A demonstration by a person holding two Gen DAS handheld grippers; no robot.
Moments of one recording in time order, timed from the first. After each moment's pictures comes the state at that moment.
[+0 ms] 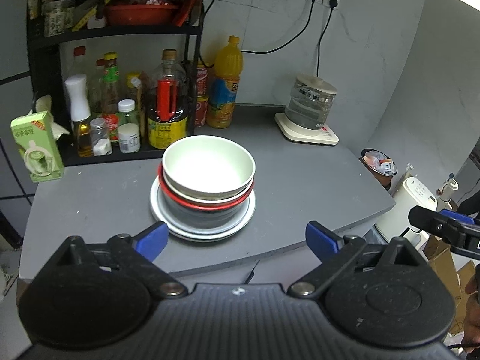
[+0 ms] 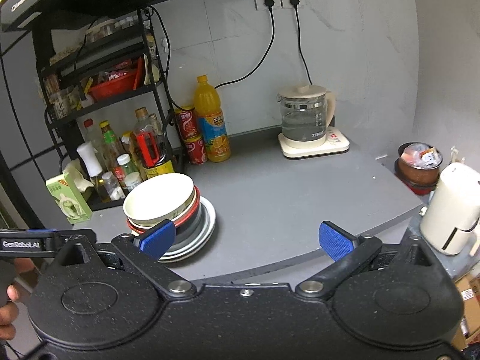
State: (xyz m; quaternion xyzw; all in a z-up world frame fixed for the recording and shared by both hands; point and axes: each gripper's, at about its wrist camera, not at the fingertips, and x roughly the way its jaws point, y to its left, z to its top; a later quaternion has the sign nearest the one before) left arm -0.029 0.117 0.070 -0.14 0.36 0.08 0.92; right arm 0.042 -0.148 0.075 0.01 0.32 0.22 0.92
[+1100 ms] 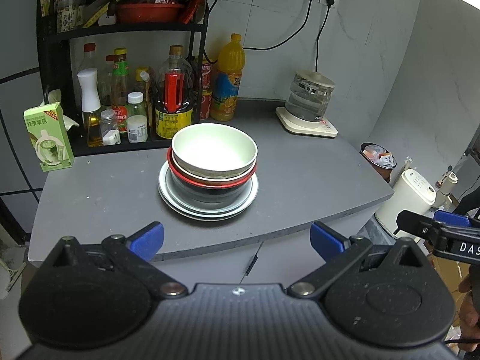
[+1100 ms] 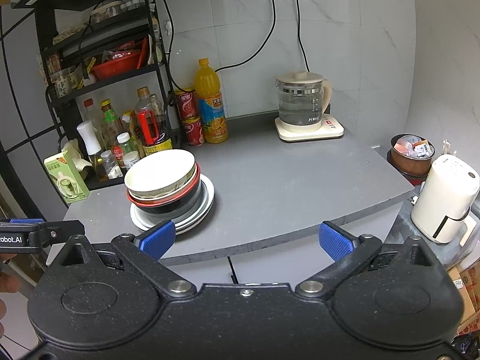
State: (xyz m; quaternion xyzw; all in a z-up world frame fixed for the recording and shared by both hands) left arm -0.066 0.111 0.069 -0.13 0.37 0.08 0.92; right arm 0.013 -0.144 0.066 -0.01 0.34 0.21 0.92
